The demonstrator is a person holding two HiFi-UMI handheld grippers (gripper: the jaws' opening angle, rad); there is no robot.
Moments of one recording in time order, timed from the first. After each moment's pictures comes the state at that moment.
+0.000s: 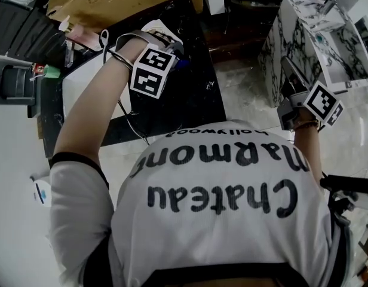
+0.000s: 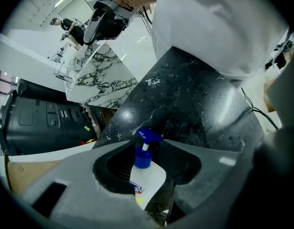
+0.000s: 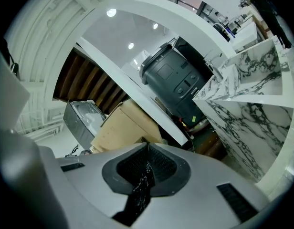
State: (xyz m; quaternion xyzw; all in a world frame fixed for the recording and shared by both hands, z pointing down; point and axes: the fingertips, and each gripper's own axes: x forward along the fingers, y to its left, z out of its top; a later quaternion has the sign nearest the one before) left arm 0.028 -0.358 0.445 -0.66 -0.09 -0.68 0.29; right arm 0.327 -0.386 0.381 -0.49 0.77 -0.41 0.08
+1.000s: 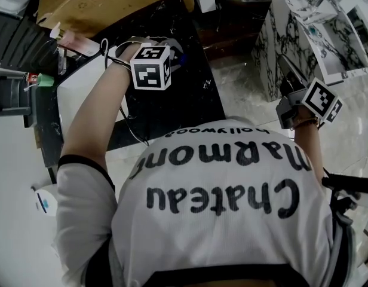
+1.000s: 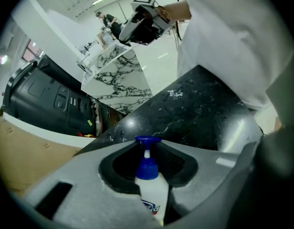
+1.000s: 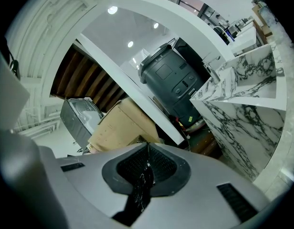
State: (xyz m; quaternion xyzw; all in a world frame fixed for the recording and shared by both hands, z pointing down) left arm 0.050 -0.370 0.455 -0.76 -0.01 -0.62 0.19; right arm 0.326 -0.376 0.382 -0.50 0.76 -0.41 0.07
